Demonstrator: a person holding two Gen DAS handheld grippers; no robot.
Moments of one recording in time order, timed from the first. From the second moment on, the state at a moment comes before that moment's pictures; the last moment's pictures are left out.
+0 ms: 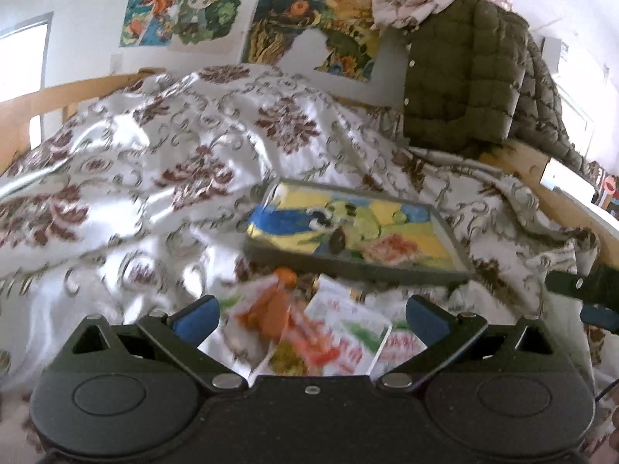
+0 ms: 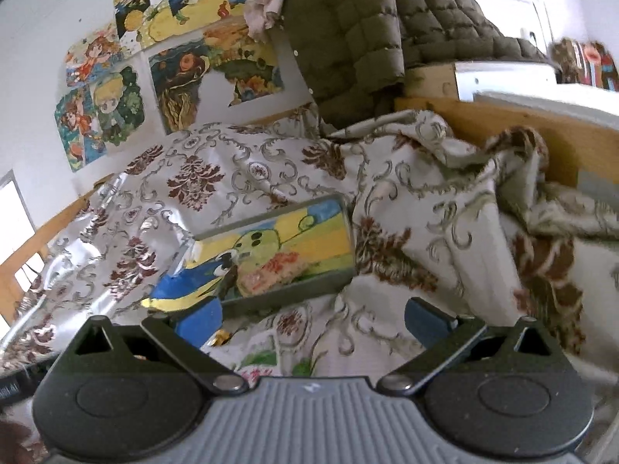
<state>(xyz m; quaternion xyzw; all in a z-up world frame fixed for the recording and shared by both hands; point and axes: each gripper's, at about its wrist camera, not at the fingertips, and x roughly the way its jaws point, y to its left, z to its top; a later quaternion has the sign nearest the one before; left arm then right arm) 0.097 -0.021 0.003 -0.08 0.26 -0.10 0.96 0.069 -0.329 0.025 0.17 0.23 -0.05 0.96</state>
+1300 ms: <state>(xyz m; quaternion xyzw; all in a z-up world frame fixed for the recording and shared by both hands) 0.101 -0.043 -0.048 0.03 0.42 -0.10 0.90 0.101 -0.270 -0.035 0.05 0.48 -0.02 0.87</state>
